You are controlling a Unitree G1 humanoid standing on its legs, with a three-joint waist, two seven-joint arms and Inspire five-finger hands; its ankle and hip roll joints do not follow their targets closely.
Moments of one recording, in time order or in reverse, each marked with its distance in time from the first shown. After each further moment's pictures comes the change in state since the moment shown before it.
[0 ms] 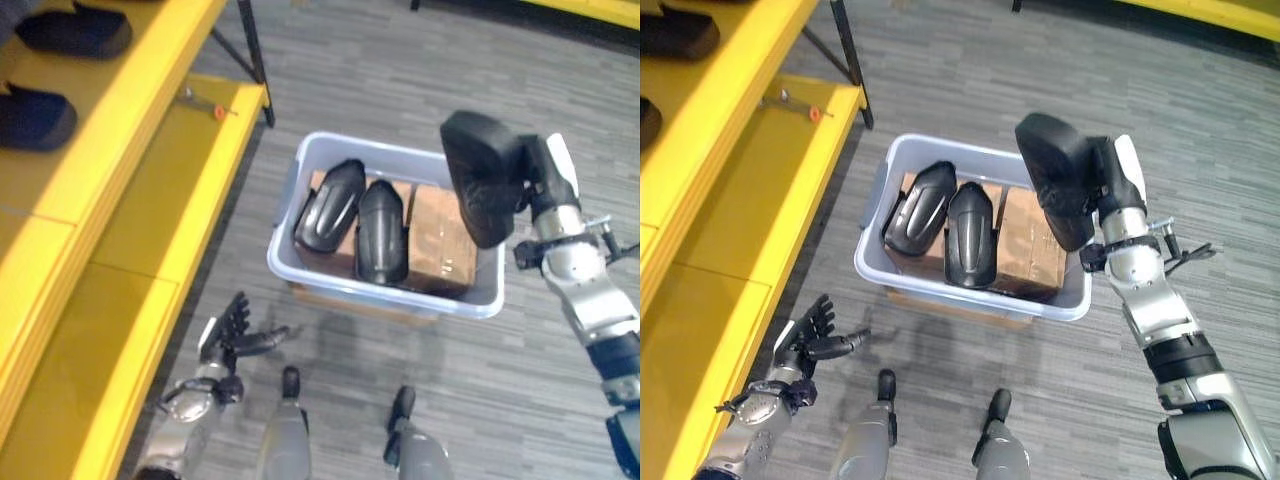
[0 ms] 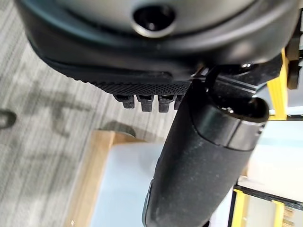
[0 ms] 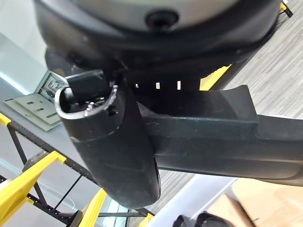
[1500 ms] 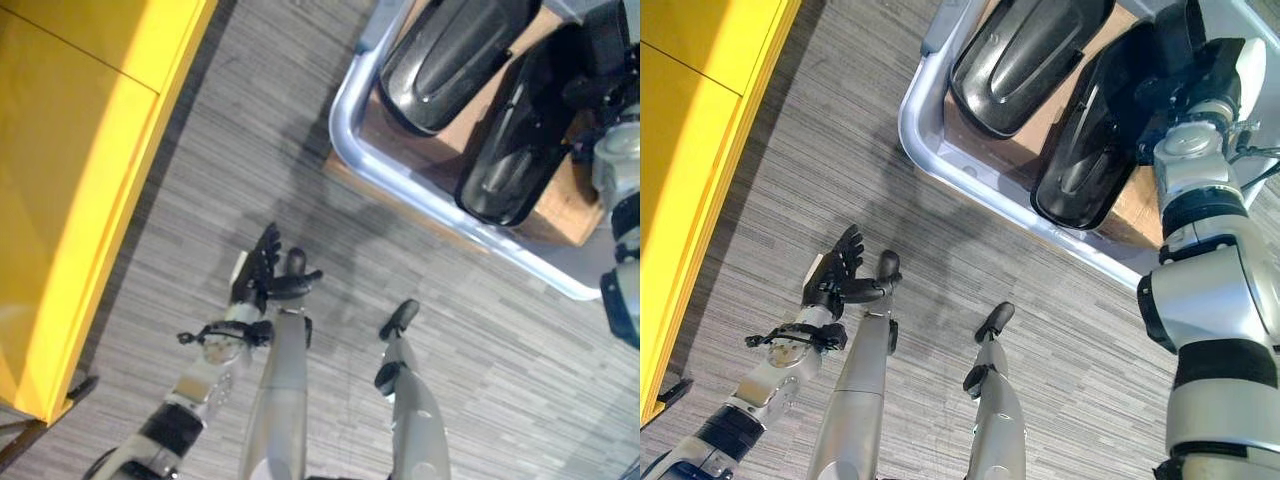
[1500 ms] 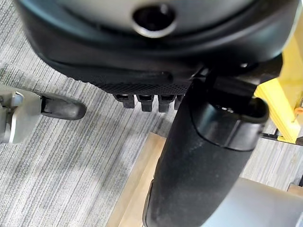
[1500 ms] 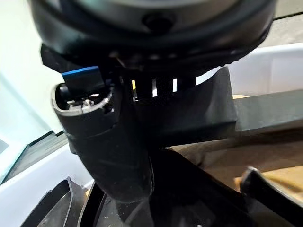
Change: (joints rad) left arm -0.337 0.125 -0.233 -0.083 -0.055 -0.058 0.177; right arm -0.936 0.071 0.313 1.107 0.214 0.014 -0.179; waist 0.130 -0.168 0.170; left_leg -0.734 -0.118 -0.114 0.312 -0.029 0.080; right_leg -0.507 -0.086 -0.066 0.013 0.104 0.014
